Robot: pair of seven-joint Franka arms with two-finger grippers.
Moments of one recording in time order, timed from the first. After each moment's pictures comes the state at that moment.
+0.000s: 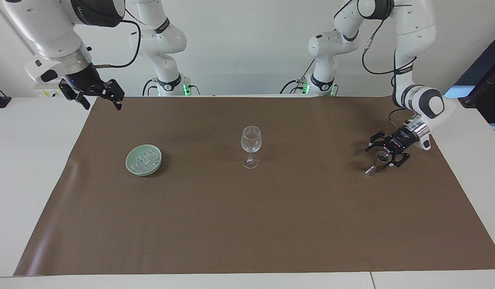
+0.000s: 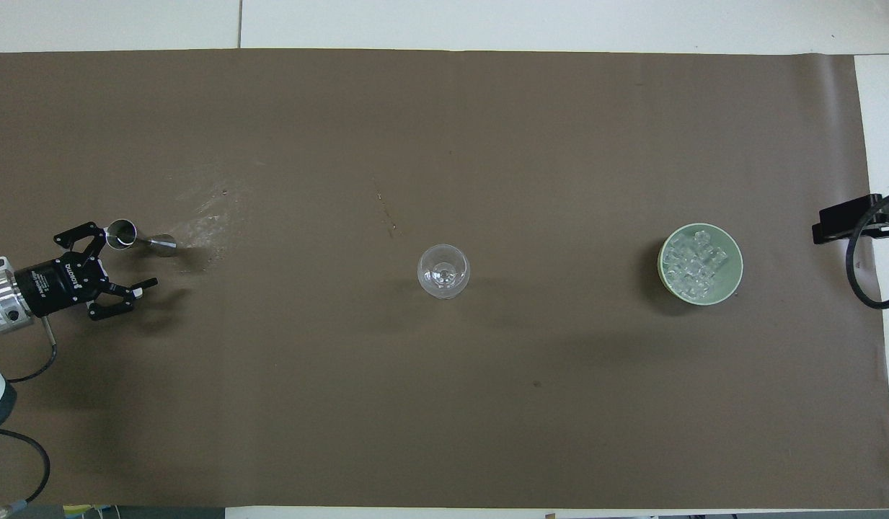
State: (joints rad) left arm 0.16 0.27 0.28 -2.23 -1.31 1.90 -0.62; right arm 0.10 -0.06 -0.16 -1.65 -0.03 1.54 -0.03
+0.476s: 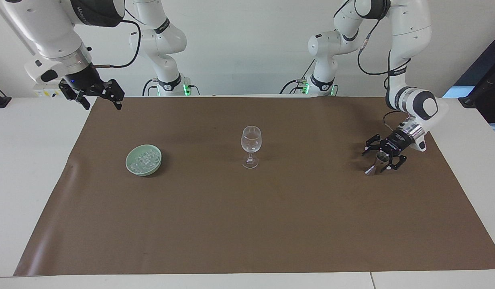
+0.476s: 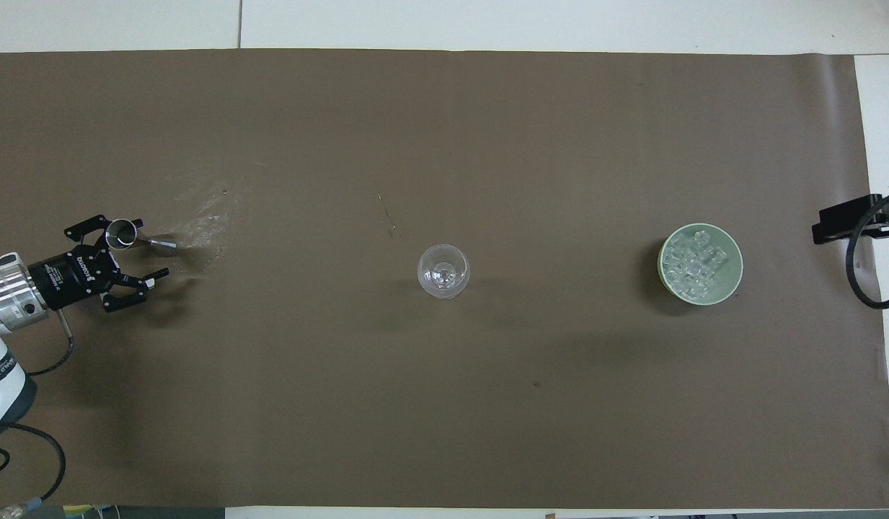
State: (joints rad) left arm 0.12 0.27 0.28 -2.23 -1.37 1.96 -0.62; right arm 0.10 -0.06 -0.16 -1.65 -0.03 1.54 -0.03
